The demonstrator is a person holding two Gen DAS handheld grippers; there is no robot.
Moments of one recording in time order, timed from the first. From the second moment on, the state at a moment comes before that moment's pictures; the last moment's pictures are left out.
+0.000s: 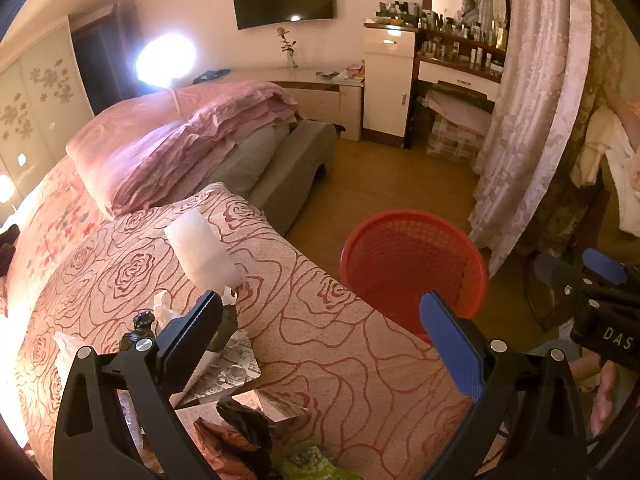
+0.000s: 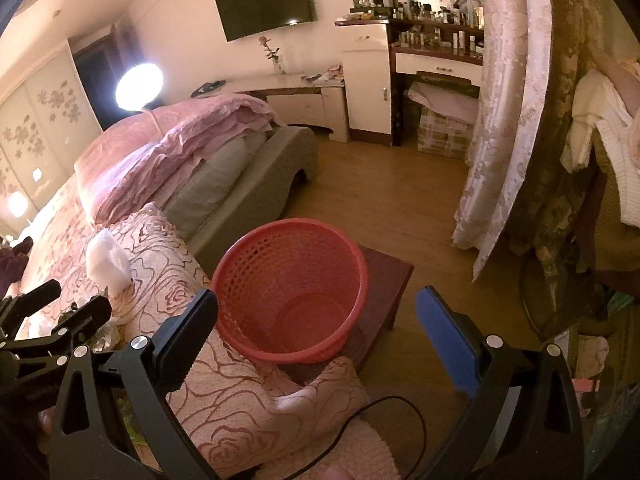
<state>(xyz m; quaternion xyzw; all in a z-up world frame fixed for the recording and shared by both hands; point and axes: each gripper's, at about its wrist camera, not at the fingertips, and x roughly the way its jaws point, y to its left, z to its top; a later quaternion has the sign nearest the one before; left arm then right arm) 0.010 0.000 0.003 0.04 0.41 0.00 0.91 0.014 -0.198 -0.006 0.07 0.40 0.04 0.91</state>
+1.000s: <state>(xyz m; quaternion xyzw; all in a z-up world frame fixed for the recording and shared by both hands) 0.016 0.004 -0.005 0.04 0.41 0.02 0.91 0.027 -0.185 -0.012 0.06 0.41 0.05 0.91</state>
